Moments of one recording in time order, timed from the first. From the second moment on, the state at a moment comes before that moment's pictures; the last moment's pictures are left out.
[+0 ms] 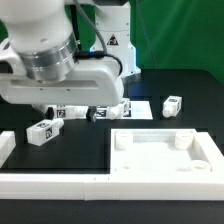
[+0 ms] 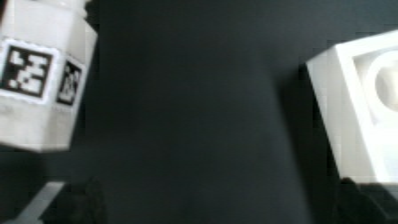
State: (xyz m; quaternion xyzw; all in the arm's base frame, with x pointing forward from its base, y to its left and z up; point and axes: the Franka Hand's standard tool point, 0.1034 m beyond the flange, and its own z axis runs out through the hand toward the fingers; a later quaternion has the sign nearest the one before) arm 0.536 -0.118 0.067 -0.95 0.13 0.28 0.07
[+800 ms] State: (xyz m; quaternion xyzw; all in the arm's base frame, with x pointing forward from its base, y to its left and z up) arm 0.526 -0.175 0.045 -0.88 0.21 0.41 0.09
